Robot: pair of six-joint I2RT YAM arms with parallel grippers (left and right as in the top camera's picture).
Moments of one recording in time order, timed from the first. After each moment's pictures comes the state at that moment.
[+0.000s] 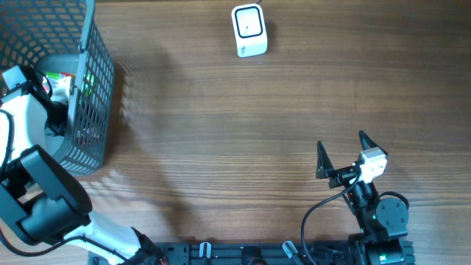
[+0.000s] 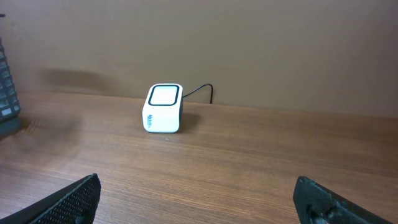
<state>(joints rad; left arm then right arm) 0.55 1.86 1.35 -0.87 0.15 0.31 0.14 0.02 0.01 0.00 -0.11 0.02</state>
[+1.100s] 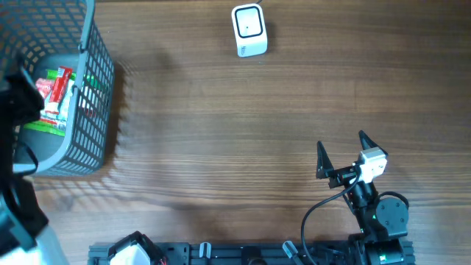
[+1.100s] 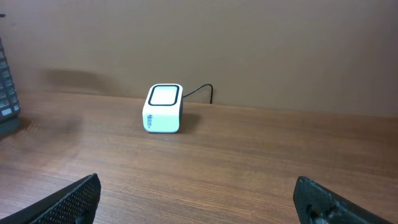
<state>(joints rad) 0.55 1.03 1.52 -0.74 0.23 0.11 0.14 0.02 0.01 0.00 -0.11 0.02</state>
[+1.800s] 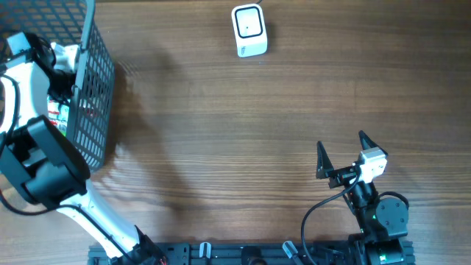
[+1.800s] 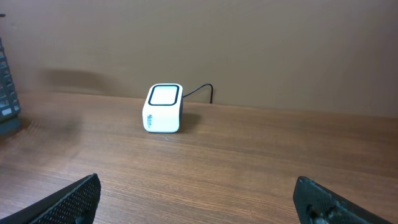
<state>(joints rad) 0.46 2.11 1.71 -0.94 0.26 0.37 0.14 0.02 0.01 0.00 -0.11 0.02</state>
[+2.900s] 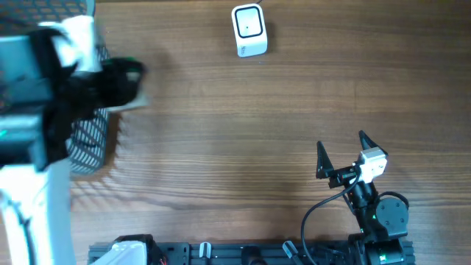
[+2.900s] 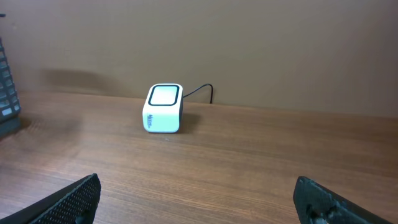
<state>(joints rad) -0.01 1.33 1.73 -1.25 0.28 -0.16 0.14 0.02 0.01 0.00 -0.11 0.02</state>
